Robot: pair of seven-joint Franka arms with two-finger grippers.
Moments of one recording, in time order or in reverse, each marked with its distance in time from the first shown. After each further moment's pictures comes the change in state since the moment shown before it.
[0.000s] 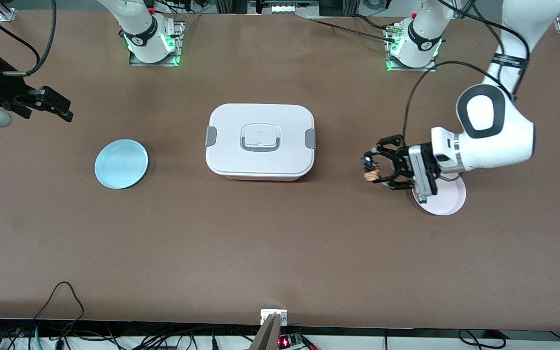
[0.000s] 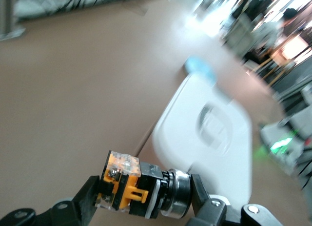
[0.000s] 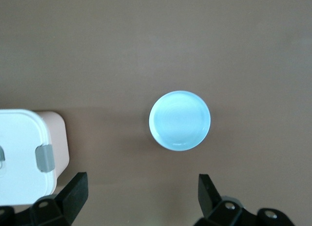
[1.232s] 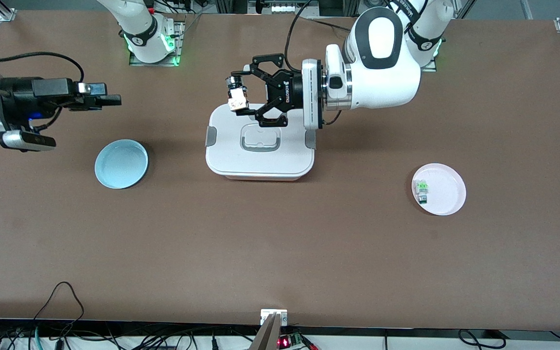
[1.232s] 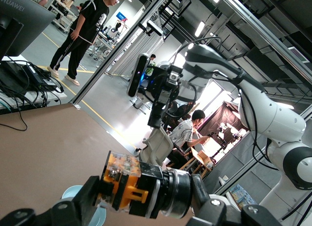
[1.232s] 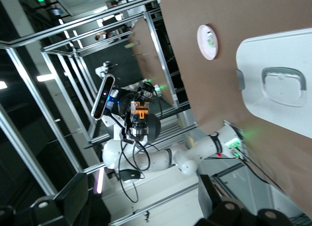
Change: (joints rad) left arm -0.367 -0.007 -0.133 0.232 -0.623 0.258 0.027; right arm -0.005 0.166 -0.186 -0.137 1.314 -0.243 -0.155
